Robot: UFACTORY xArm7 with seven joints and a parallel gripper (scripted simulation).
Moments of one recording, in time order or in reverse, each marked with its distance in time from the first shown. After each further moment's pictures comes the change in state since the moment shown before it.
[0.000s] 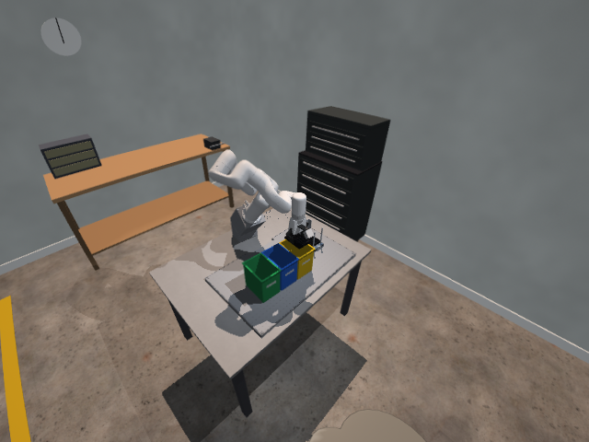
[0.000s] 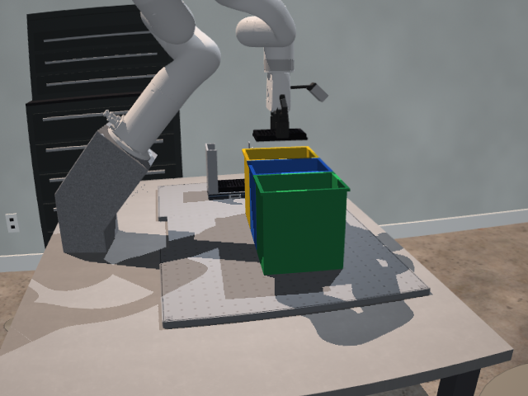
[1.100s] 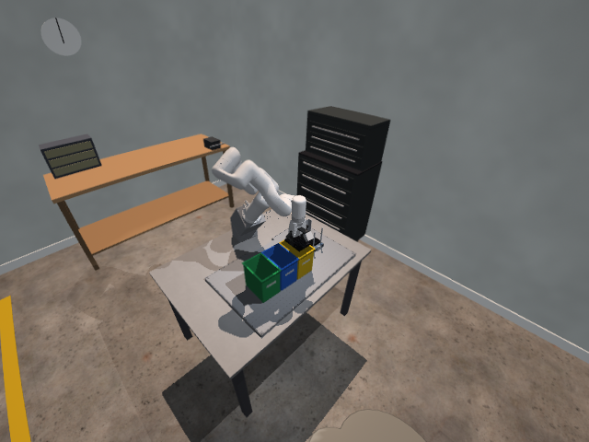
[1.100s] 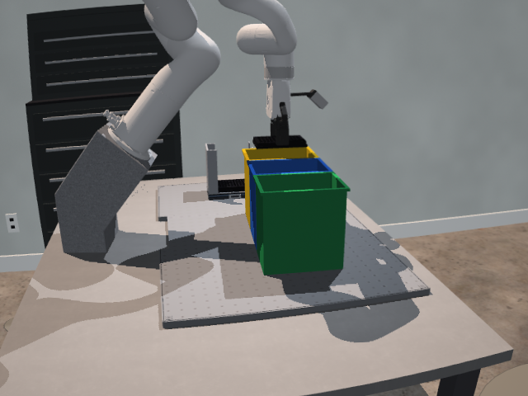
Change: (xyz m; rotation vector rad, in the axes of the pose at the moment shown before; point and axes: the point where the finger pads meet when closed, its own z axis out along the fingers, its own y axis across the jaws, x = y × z) arm 0.000 -0.001 0.018 0.000 0.000 0.000
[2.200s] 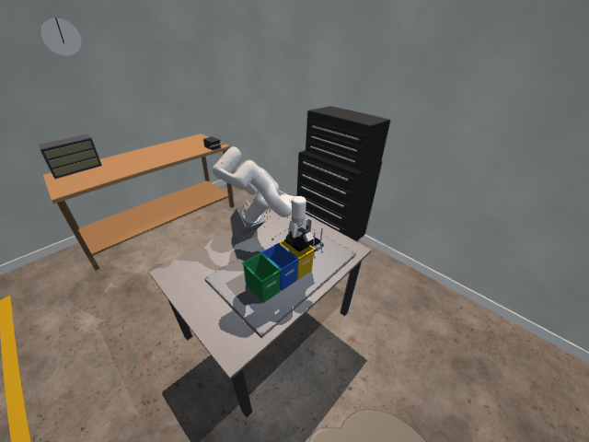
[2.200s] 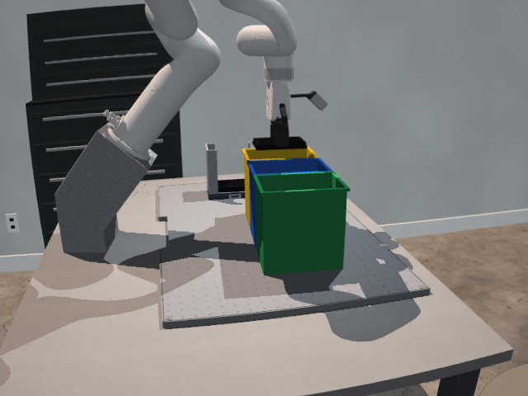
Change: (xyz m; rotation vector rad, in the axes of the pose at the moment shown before) arm 0.000 0.000 0.004 0.000 0.000 0.000
